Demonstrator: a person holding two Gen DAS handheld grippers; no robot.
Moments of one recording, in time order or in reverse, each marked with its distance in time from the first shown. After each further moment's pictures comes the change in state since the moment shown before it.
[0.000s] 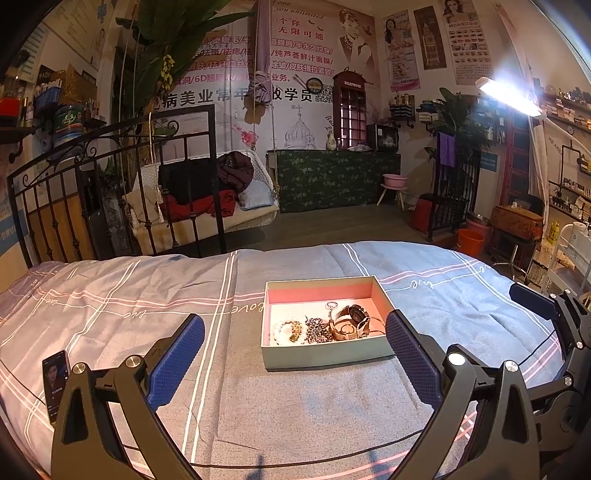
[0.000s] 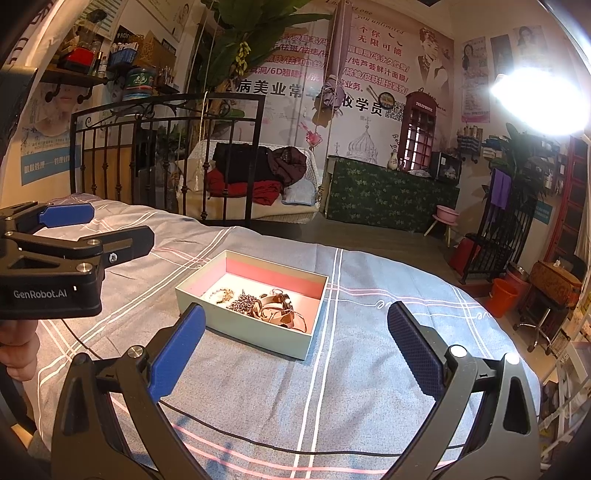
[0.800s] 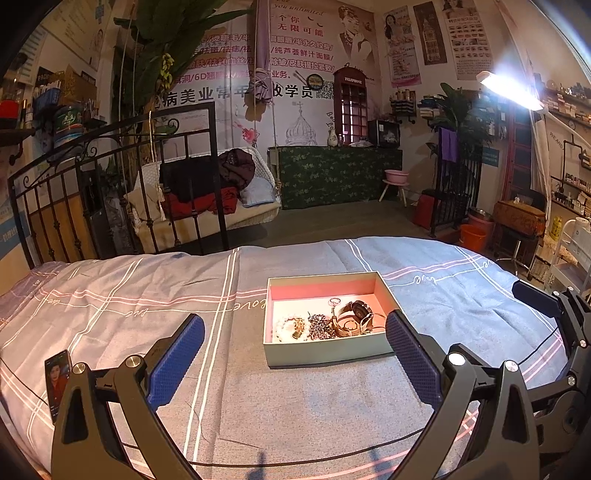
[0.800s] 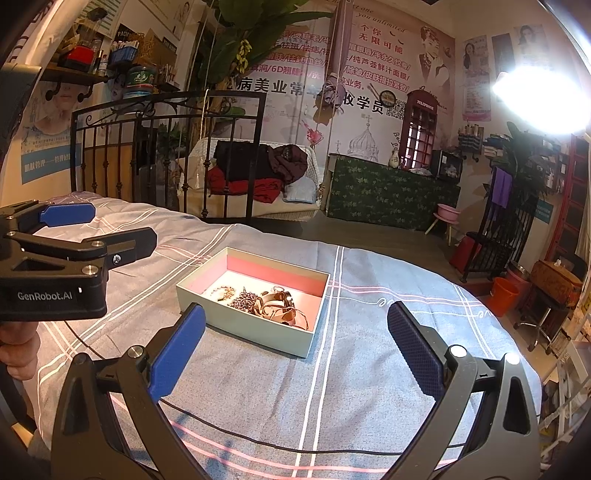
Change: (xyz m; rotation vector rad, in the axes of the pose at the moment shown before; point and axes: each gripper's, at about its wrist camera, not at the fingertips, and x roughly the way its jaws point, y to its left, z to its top) left arm 0.001 0.000 -0.002 0.022 0.012 0.008; right arm -0.001 -0.002 0.000 0.001 0.009 0.004
